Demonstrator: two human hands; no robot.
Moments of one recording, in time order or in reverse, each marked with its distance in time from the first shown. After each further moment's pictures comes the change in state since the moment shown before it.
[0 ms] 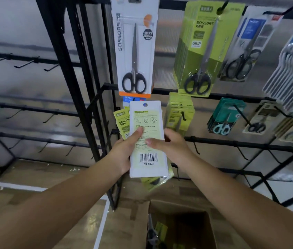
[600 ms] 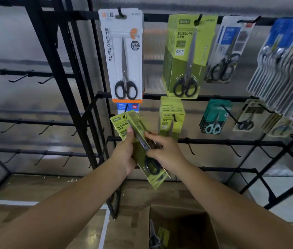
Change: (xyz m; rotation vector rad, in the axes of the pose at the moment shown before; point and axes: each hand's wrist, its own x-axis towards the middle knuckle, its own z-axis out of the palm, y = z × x) left_hand -0.007 0.001 0.025 -0.062 0.105 -0.013; right_hand -0.019 0.003 0.006 -0.247 -0.005 -0.222
